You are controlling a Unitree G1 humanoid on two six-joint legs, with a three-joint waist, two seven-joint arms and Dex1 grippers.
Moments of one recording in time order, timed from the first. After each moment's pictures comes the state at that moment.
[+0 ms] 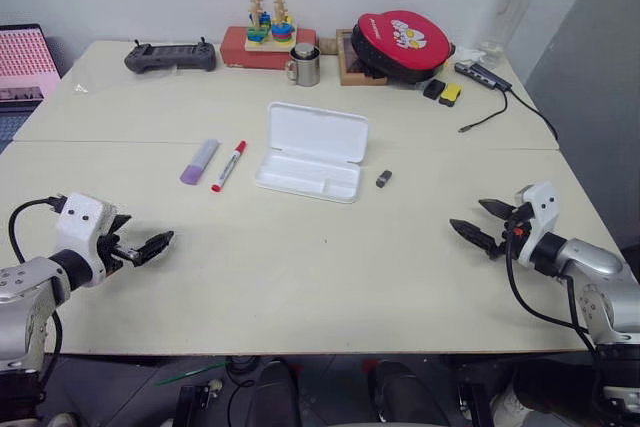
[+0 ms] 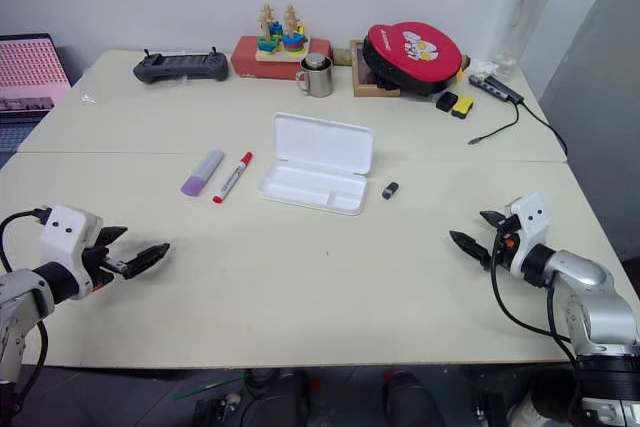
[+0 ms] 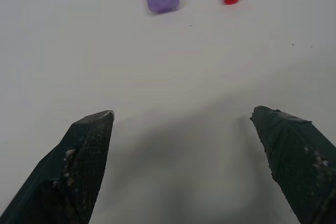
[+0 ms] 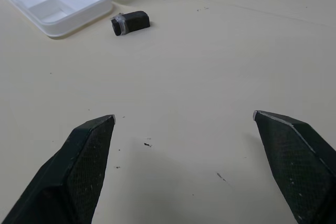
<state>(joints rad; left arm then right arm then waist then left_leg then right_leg) -0.03 0.87 0.38 0.13 -0.36 0.40 -0.77 -0.17 -0.64 -0.17 0.01 0.42 0.40 0.77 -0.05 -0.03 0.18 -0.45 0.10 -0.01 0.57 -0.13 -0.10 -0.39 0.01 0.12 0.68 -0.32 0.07</state>
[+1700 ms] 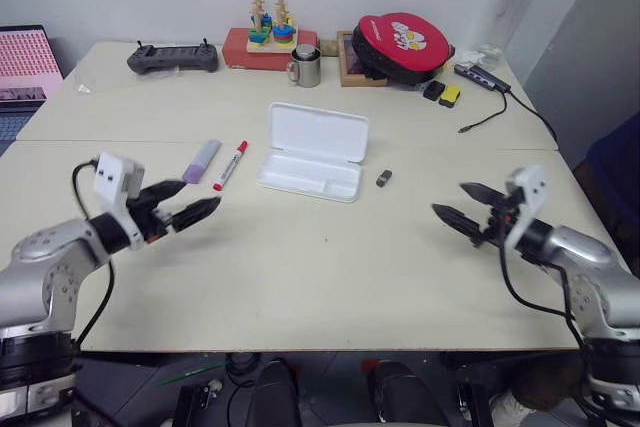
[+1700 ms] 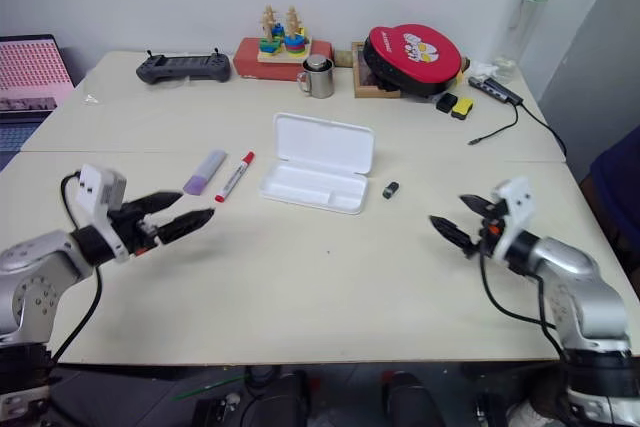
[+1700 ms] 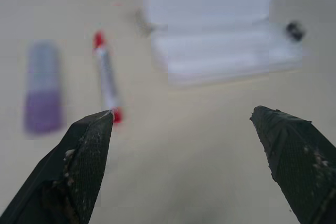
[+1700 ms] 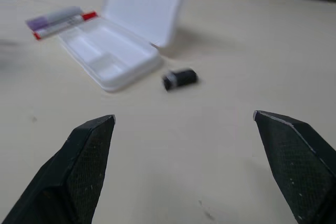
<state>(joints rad) -0.27 0.78 0.36 -0.04 -0.60 0.60 -0.89 -0.29 -0.56 -0.11 -0.17 0.49 0.54 0.73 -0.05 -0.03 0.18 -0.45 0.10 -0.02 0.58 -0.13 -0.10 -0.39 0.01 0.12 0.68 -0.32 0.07</state>
